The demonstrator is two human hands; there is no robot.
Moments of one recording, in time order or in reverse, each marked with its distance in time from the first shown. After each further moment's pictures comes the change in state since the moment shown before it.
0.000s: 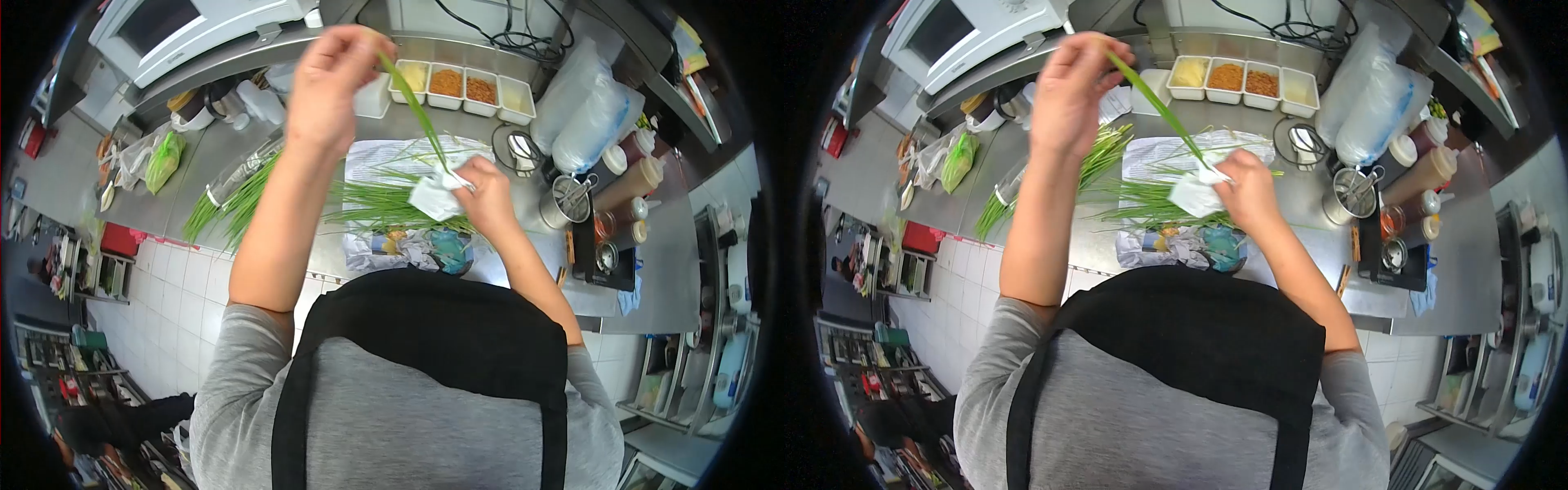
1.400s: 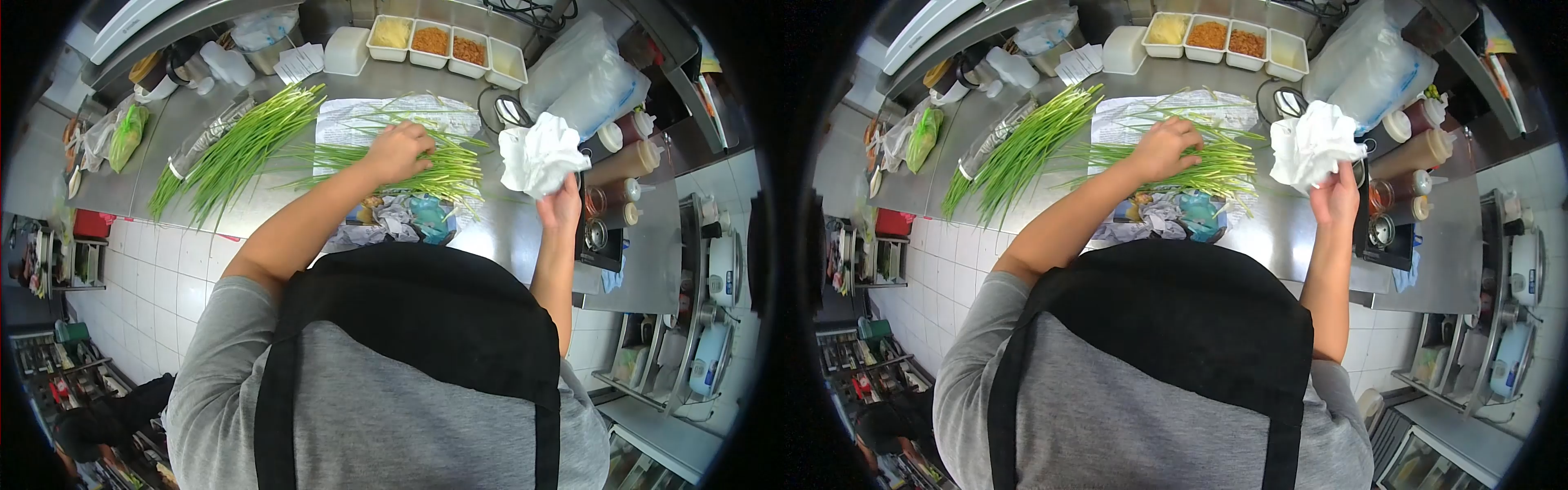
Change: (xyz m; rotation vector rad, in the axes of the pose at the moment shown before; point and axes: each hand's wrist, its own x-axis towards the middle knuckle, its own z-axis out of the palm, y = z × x) left_hand -0.097 -0.199 0.017 1.102 -0.706 0.088; right_hand -0.068 0.120 -0.082 1.380 0.533 0.666
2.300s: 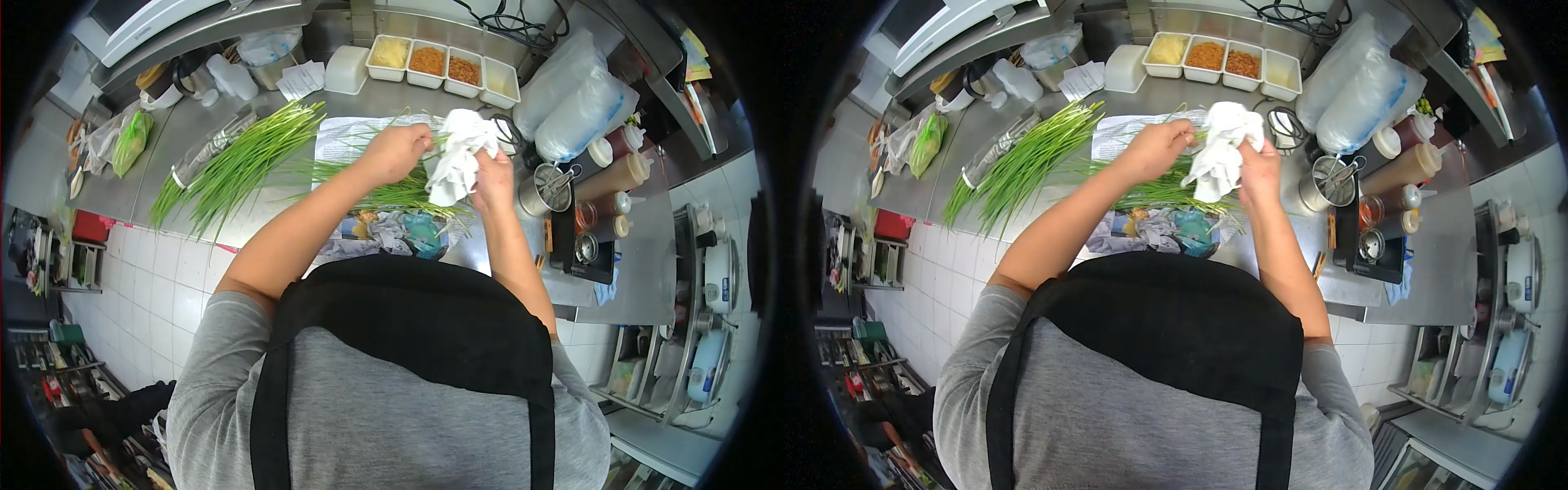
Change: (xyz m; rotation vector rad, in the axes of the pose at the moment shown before) left_hand 0.020 0.019 -0.054 -0.390 0.046 -0.254; right_hand 0.013 0.084 0.093 -0.242 -0.044 0.025
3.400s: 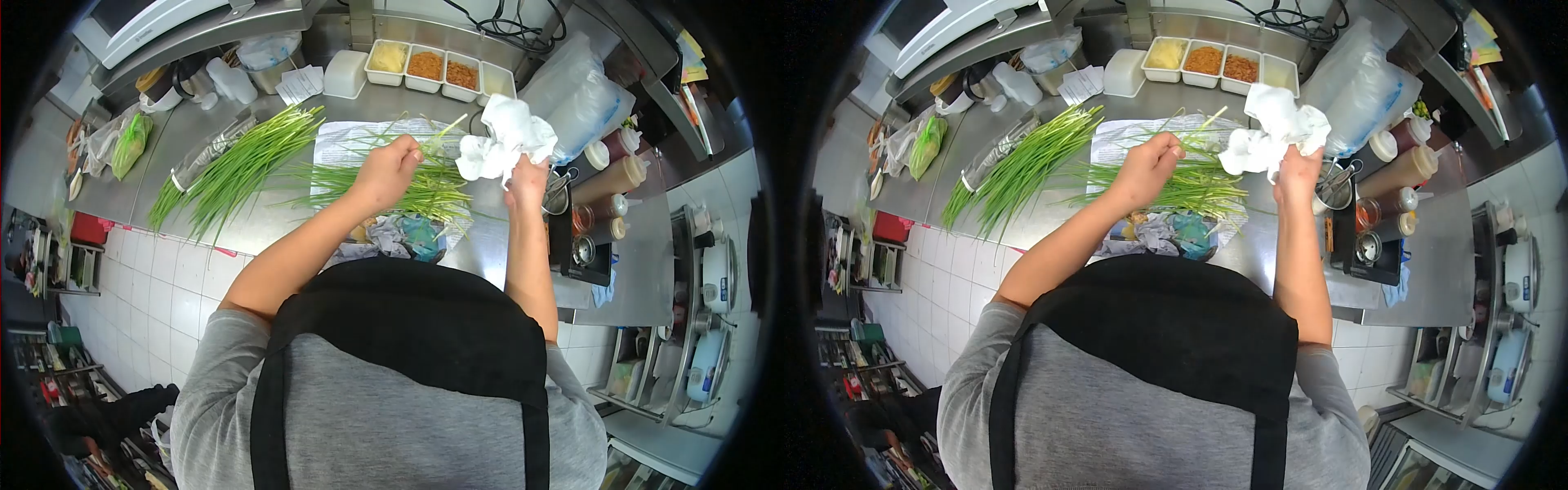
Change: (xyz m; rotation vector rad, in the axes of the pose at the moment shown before) left_hand -0.034 0.018 0.005 -0.235 0.195 -0.096; right_hand 0.012 -0.044 -0.016 -0.090 0.207 -0.354
